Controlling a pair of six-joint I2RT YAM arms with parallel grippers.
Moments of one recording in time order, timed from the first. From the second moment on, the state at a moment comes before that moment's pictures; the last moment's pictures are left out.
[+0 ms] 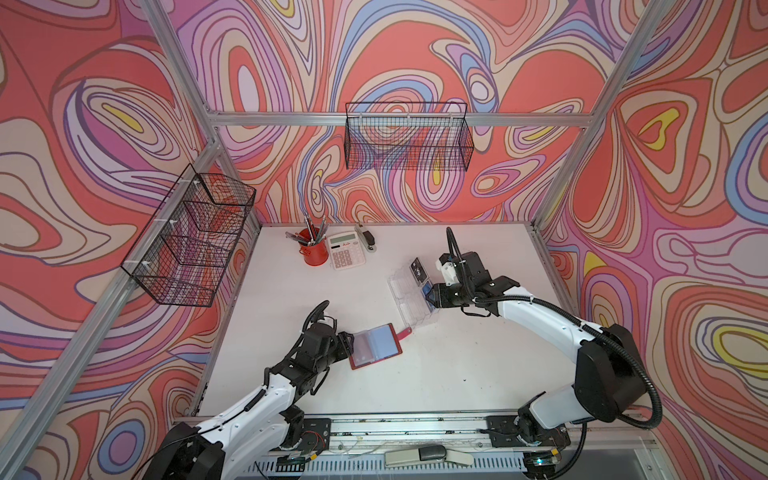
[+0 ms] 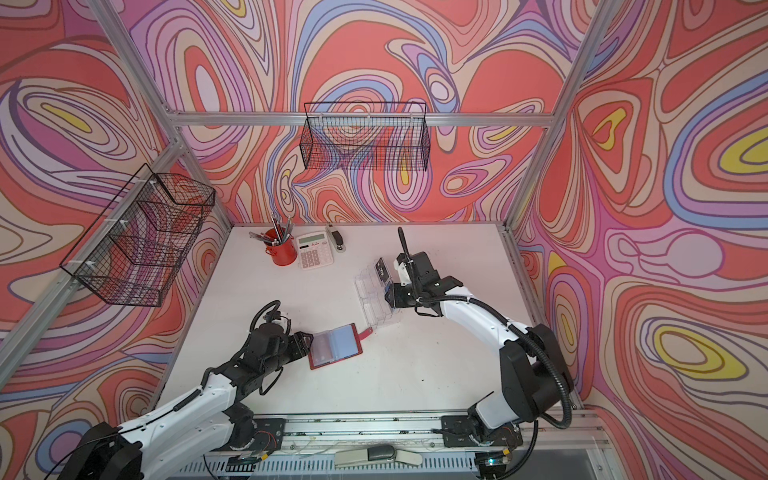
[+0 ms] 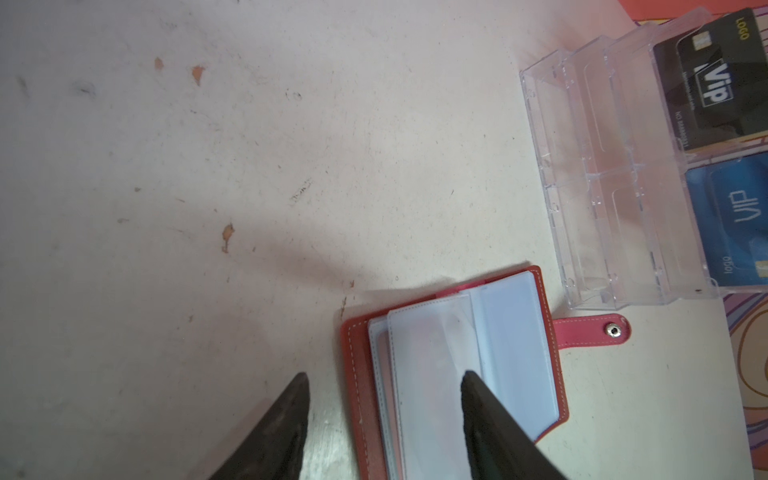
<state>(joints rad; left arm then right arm) -0.47 0.92 0.22 -0.04 0.00 -0.80 0.47 1.49 1.06 -0.46 -0.22 0.37</state>
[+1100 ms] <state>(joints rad) -0.47 0.99 0.27 -0.03 0.04 -0.78 0.47 1.51 1.04 -0.43 -0.26 0.38</state>
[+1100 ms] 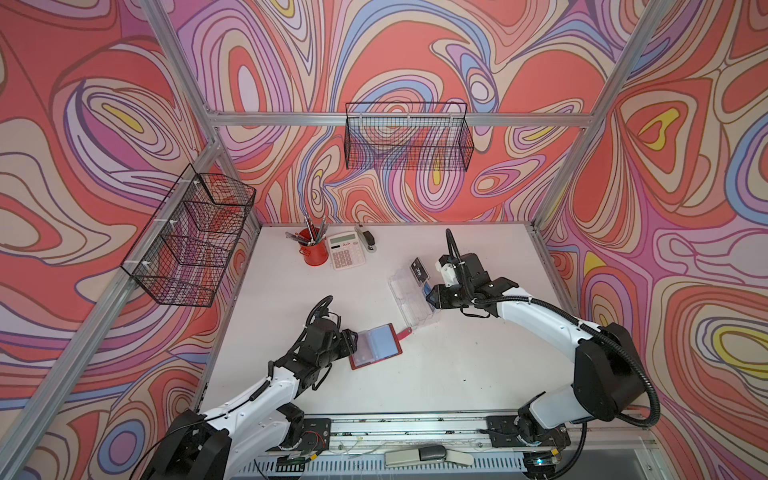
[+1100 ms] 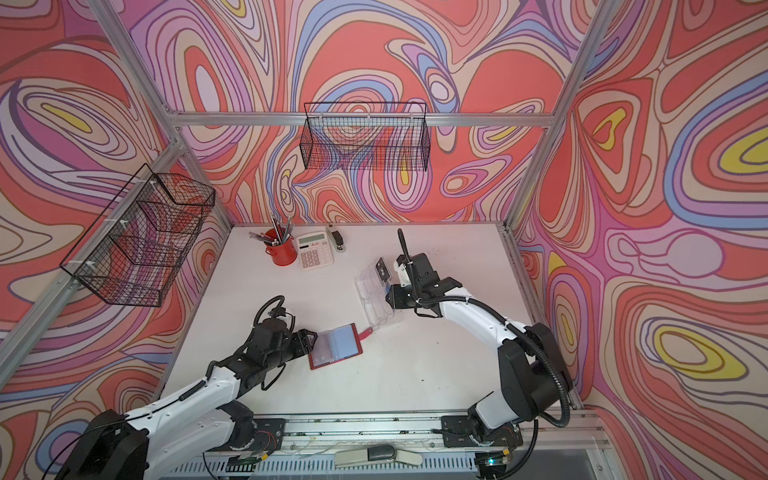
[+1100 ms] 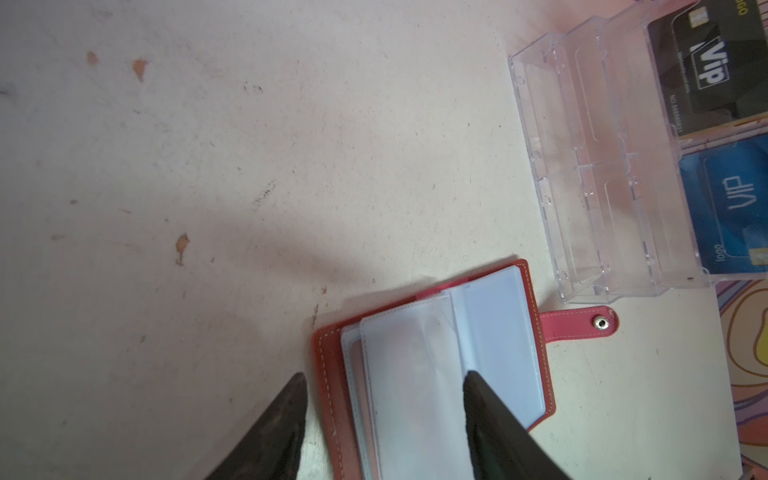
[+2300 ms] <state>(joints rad) -0.47 1.08 0.31 -0.04 0.07 -0.77 0.48 1.61 1.10 -0.42 -0.27 0.39</state>
